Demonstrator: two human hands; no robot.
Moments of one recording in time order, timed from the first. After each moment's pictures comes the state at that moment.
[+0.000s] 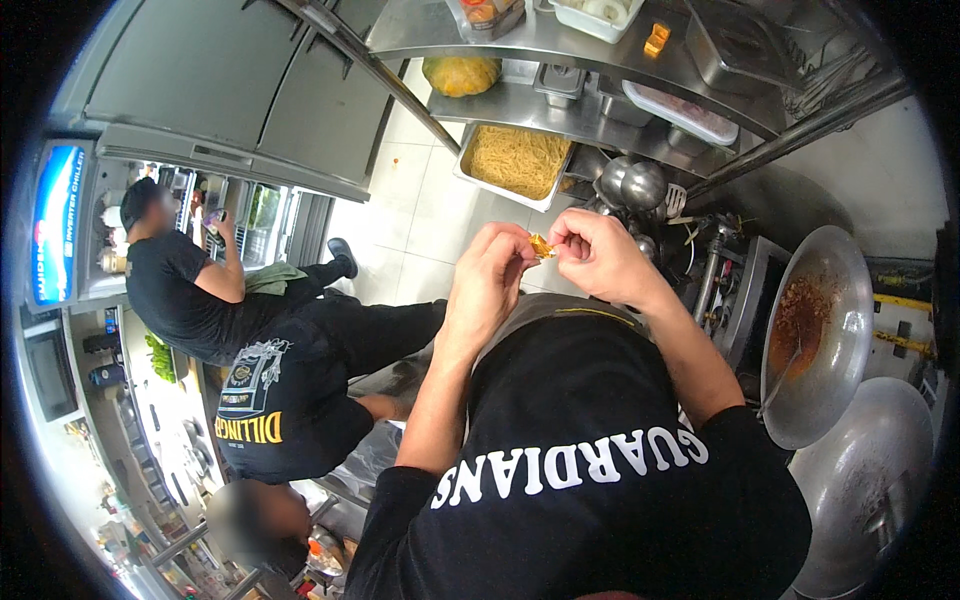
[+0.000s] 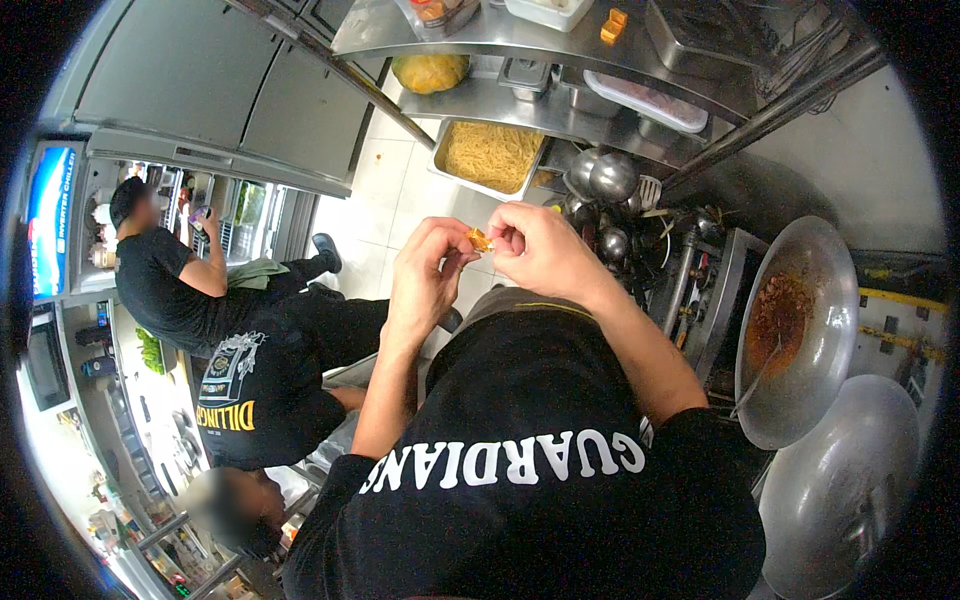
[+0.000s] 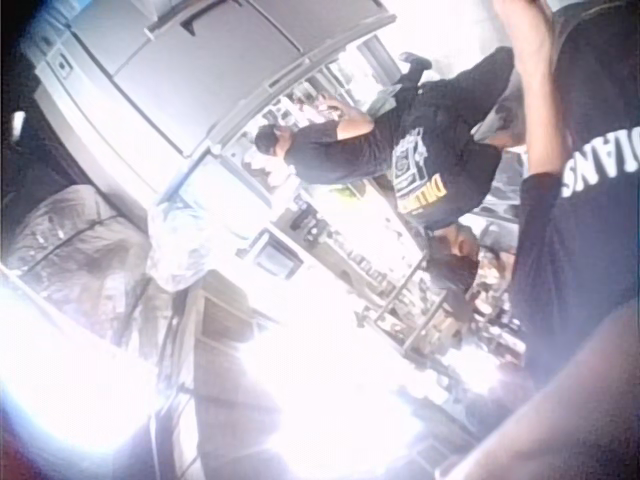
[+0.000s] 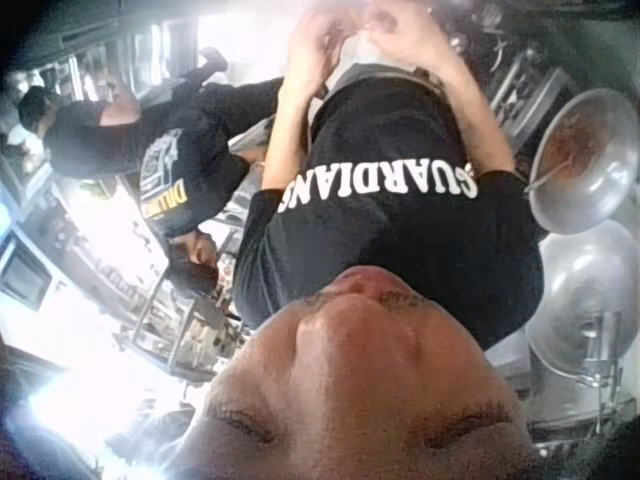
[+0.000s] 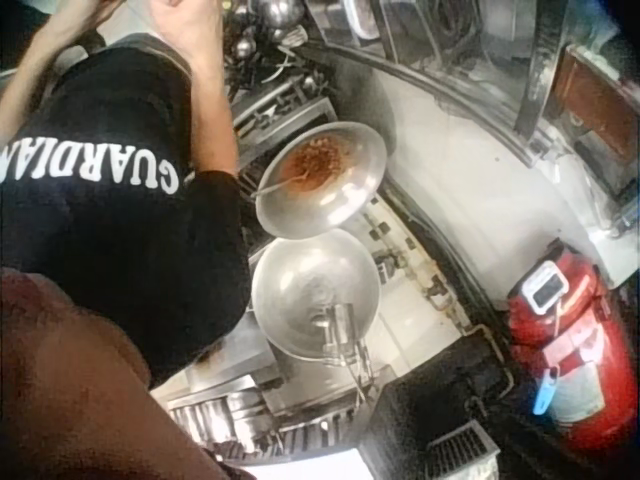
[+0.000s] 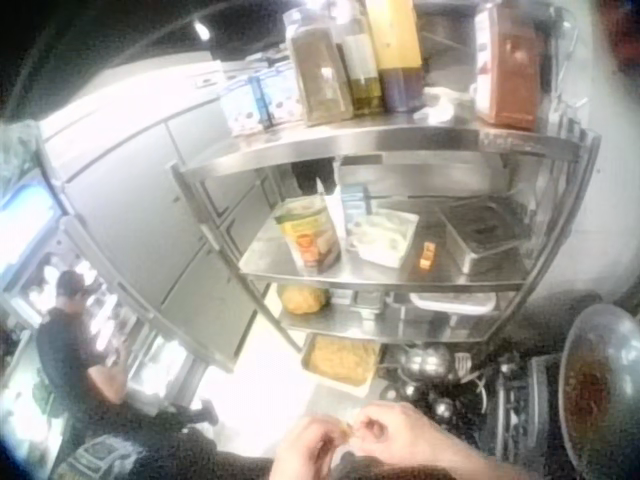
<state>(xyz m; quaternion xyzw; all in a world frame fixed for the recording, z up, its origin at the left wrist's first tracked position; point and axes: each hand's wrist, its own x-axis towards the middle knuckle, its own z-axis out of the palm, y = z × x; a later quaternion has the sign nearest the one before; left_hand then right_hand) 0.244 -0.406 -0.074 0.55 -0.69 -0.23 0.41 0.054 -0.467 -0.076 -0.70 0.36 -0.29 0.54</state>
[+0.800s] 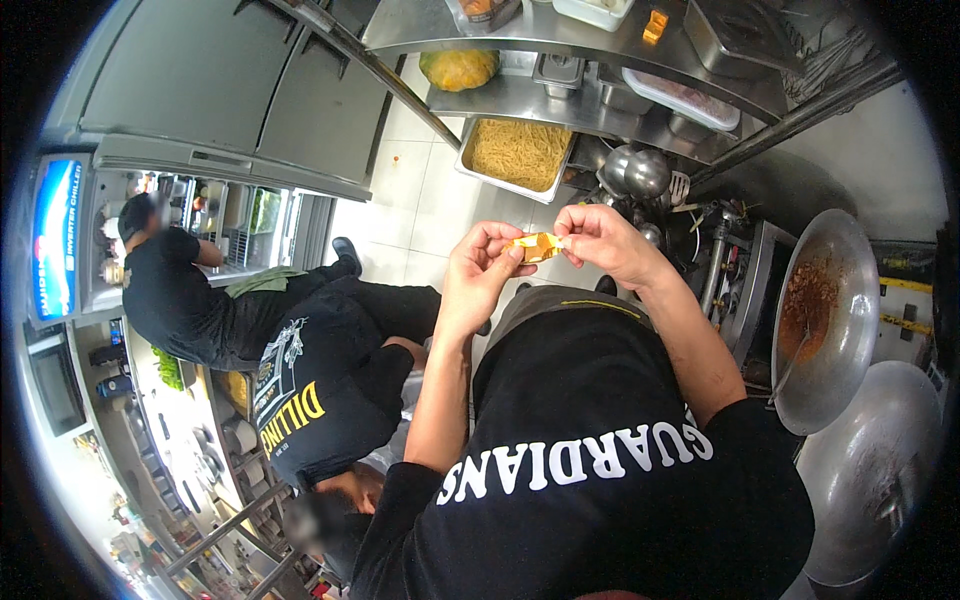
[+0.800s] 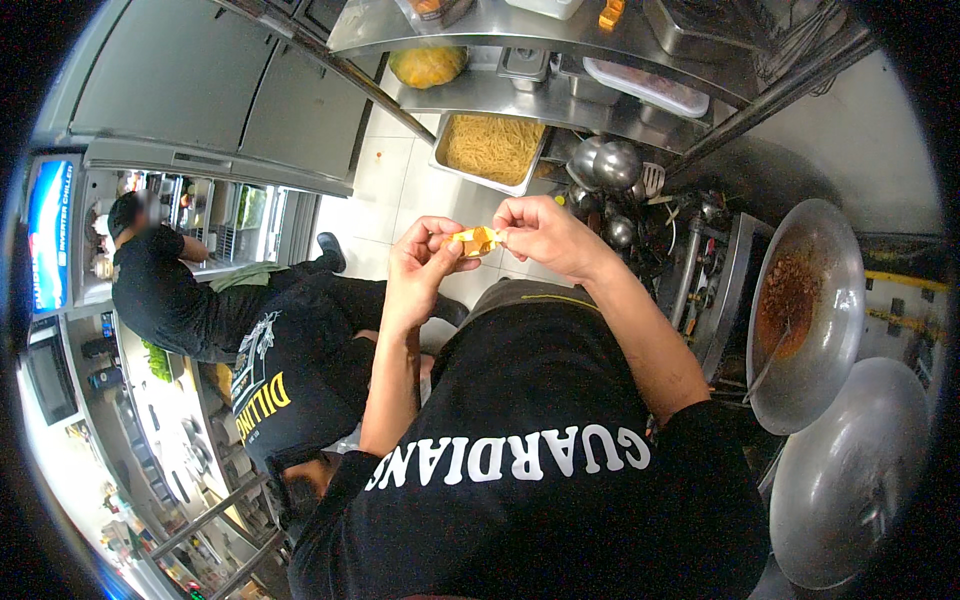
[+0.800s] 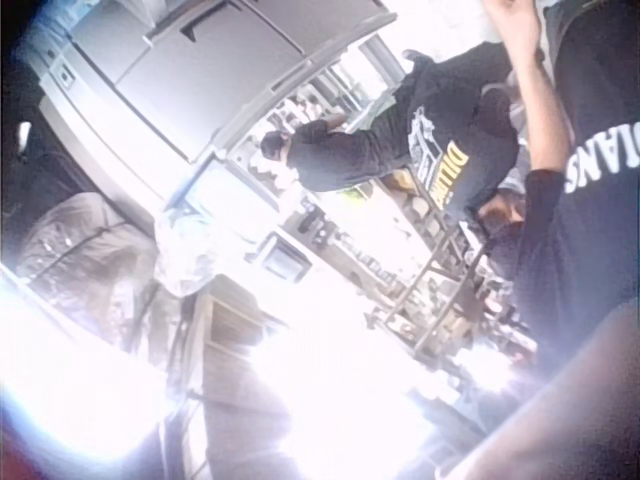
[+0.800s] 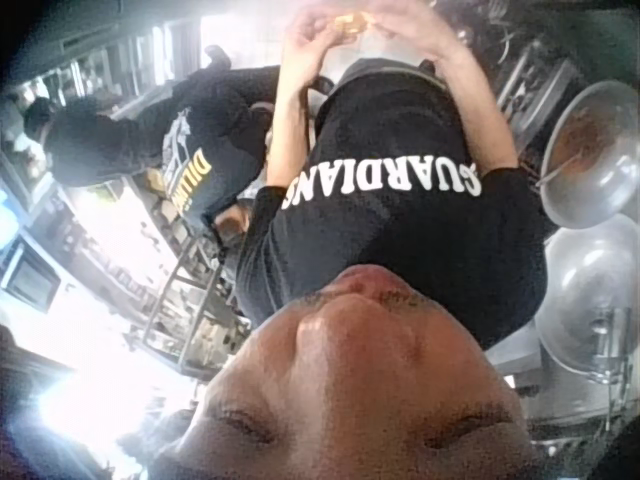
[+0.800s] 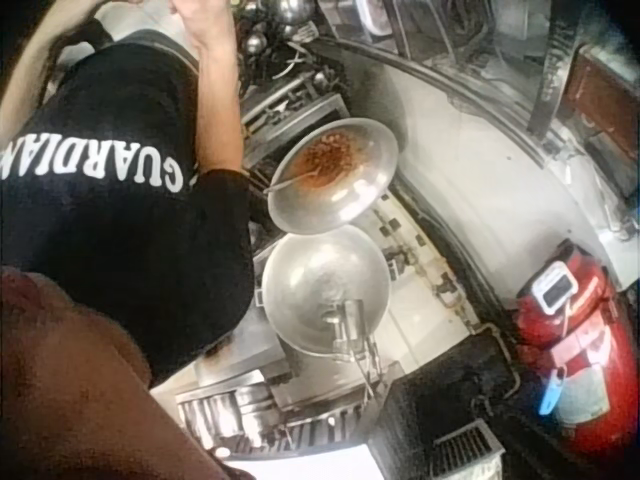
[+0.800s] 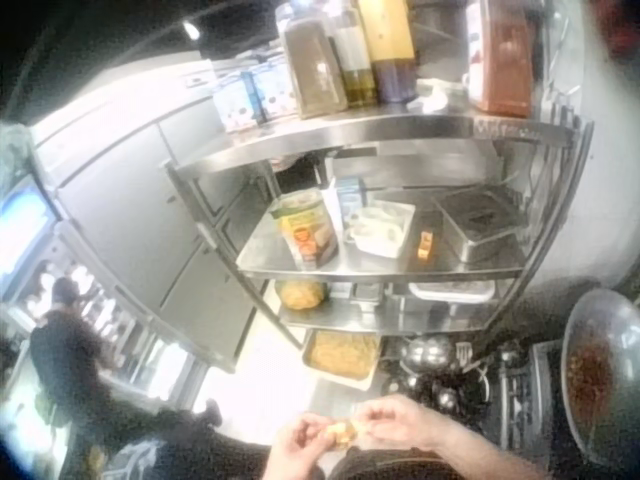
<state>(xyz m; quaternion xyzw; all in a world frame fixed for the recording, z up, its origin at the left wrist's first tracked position) 0.265 -0.395 -0.080 0.48 -0.38 -0.62 0.50 0.053 -0.471 -0.098 -0.51 0.26 -0.26 0.78</state>
